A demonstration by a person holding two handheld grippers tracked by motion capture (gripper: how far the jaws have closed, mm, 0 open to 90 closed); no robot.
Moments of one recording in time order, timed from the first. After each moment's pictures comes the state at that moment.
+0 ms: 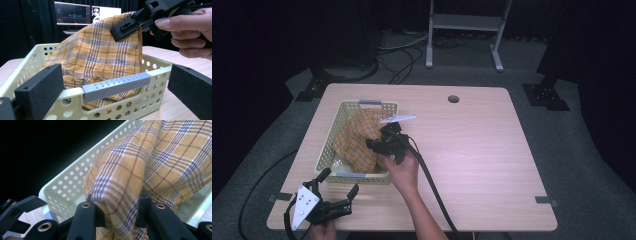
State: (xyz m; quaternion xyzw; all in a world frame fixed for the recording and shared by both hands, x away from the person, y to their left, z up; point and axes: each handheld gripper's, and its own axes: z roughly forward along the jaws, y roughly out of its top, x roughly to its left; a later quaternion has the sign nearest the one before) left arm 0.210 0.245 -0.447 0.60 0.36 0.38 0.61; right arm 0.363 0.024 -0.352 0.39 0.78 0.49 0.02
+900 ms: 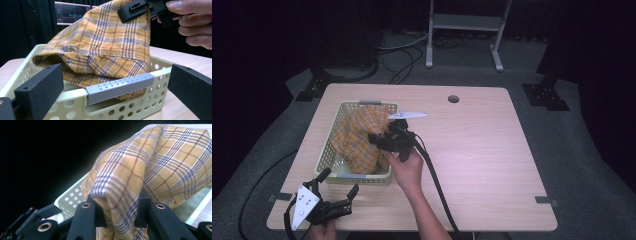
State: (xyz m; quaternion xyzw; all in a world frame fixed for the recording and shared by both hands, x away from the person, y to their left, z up) left arm 0.210 0.245 -0.447 0.60 0.36 0.38 0.61; right arm 0.357 0.008 -0.335 0.39 0.75 0.54 0.01
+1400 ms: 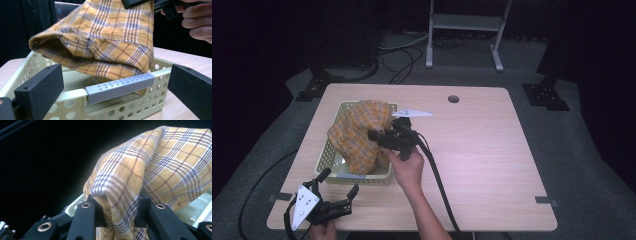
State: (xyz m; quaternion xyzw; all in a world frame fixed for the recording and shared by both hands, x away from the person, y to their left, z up) left arm 0.210 0.245 -0.447 0.60 0.36 0.38 0.61; right arm 0.353 0.001 -0.325 0.38 0.72 0.57 0.00
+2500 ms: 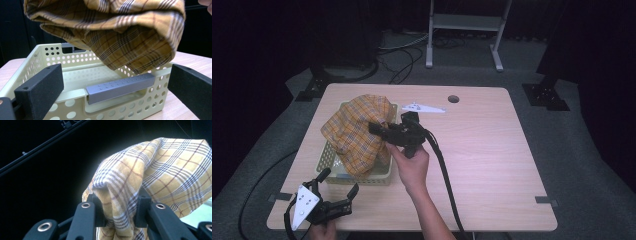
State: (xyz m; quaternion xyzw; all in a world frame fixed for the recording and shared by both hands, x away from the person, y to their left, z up) left arm 0.210 0.245 -0.447 0.60 0.36 0.38 0.61; right arm 0.340 -0.019 -0.296 0.36 0.69 0.63 -0.02
